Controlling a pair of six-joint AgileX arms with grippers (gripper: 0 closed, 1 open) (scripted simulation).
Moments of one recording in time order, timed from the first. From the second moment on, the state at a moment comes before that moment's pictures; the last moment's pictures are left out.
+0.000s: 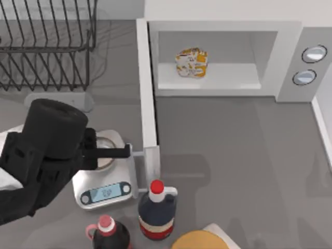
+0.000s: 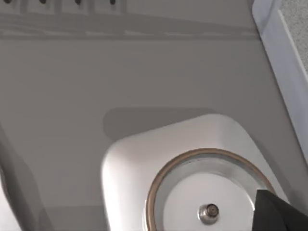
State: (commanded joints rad) left arm -0.58 1.23 0.45 -0.08 -0.39 -0.41; right arm 0.00 0.00 0.00 0.00 0.00 0.00
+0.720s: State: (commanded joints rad) left arm -0.83 1.40 0.71 -0.13 -0.50 -0.59; right arm 0.00 0.00 0.00 0.00 0.00 0.00
